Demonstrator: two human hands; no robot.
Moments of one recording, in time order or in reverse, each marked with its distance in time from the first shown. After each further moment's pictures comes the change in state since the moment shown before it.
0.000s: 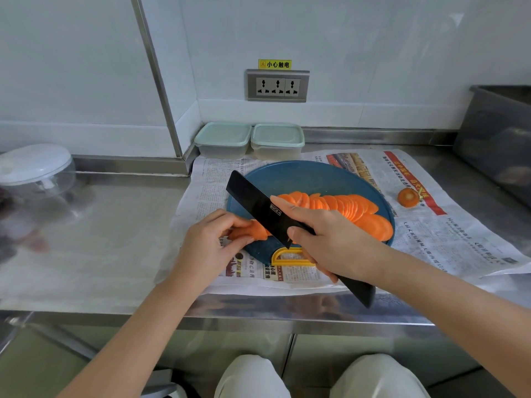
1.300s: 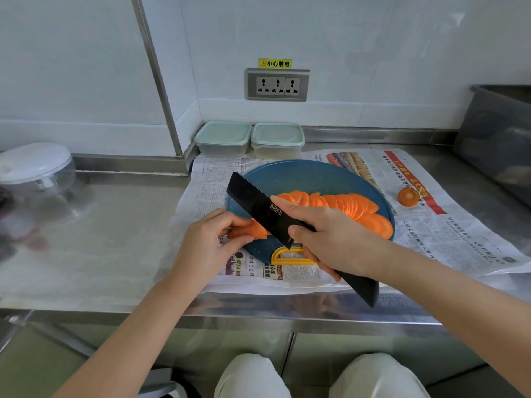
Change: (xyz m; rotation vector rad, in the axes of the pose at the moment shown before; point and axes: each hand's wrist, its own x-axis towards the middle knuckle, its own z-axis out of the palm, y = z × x) left_hand 0.000 0.002 0.000 -0.042 -0.010 -0.054; right_hand 0.001 -0.002 -0.004 0.057 -0.054 0.054
